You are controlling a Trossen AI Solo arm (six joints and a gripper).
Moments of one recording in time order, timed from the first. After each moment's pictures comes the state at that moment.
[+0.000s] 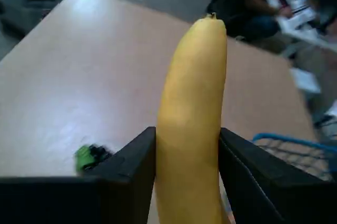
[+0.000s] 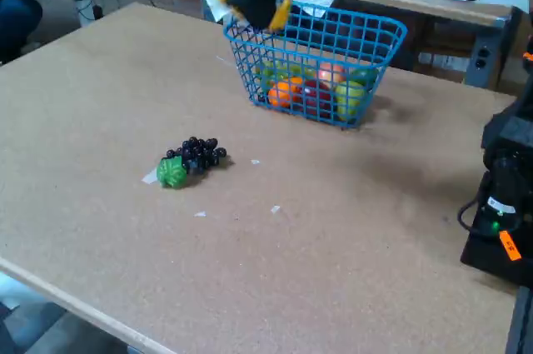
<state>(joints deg) 6.4 77.9 71.9 -19.3 10.2 -16.9</state>
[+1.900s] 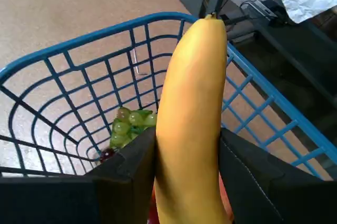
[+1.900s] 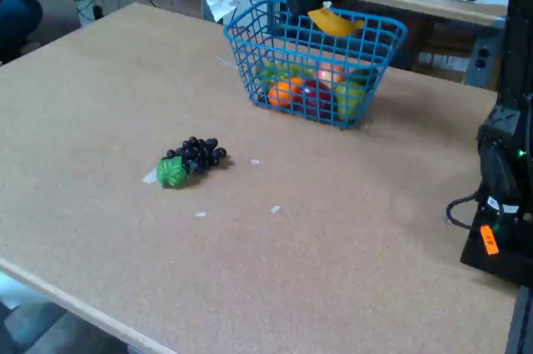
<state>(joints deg) -27.7 99.8 73.2 -8.5 3.1 -4.1</state>
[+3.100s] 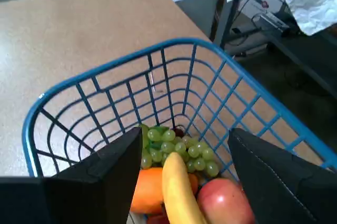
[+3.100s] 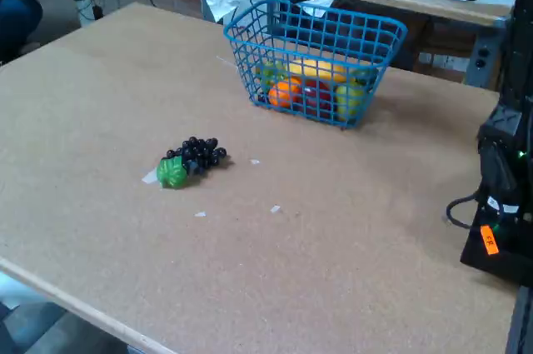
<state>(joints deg) -27.7 96.6 73.2 -8.0 -0.3 -1.8</state>
